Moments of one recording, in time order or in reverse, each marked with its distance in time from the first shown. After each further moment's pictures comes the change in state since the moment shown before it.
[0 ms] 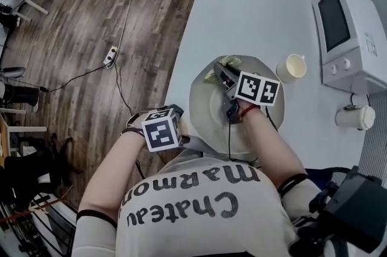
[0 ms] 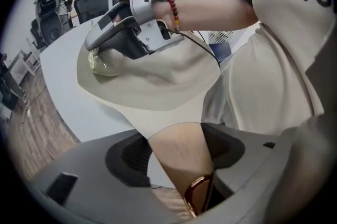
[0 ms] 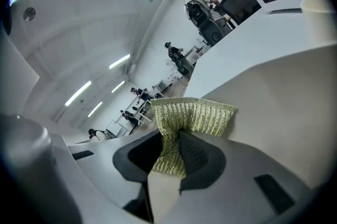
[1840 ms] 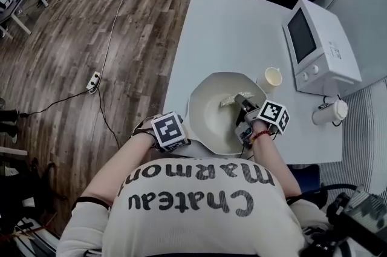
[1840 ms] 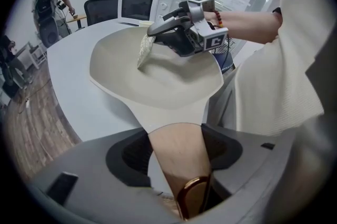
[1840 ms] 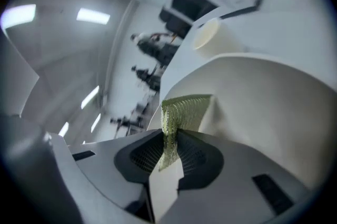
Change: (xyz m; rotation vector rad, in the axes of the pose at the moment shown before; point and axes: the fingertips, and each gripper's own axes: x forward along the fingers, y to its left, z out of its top) left arm -0.002 0.009 0.006 -0.053 -0.108 0.022; right arm -0.124 -0.043 -0.018 0.422 -0.213 -0.184
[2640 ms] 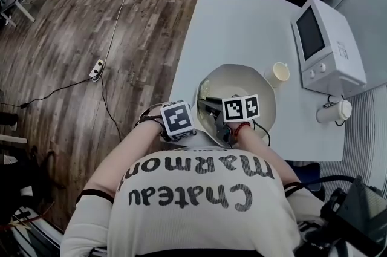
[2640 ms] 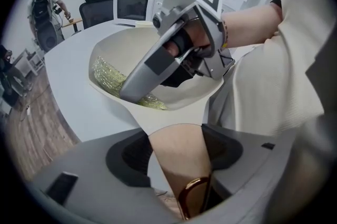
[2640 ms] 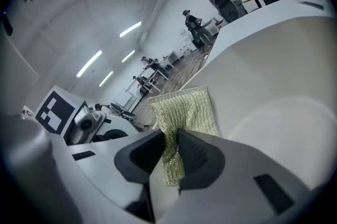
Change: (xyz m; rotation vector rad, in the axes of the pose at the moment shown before) left arm -0.002 0.003 -0.001 0.052 0.016 0.012; right arm 0.064 0.065 -0.155 -0.582 0.538 0.180
